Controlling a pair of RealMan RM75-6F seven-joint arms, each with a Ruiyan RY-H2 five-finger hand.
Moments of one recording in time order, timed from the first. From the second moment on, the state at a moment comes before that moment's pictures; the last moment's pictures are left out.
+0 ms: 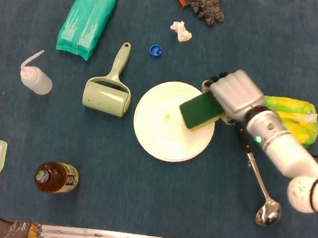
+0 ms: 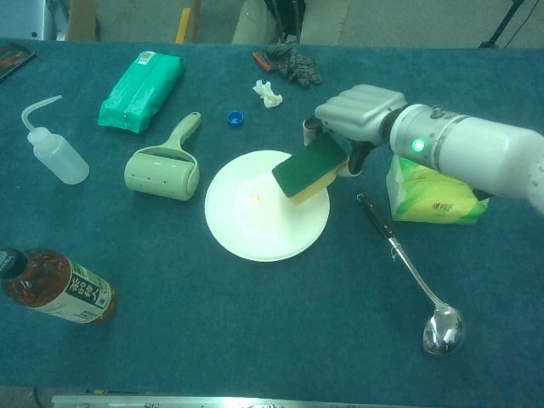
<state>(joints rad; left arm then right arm) 0.08 -1.08 0.00 -1.59 1.59 1.68 -0.03 1.10 -1.40 0.00 -1.82 -0.59 0.93 -0.78</state>
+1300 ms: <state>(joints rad) 0.08 -1.09 0.00 -1.56 1.58 1.67 -0.05 1.13 -1.59 -0.02 -1.69 -0.55 1.01 -0.93</state>
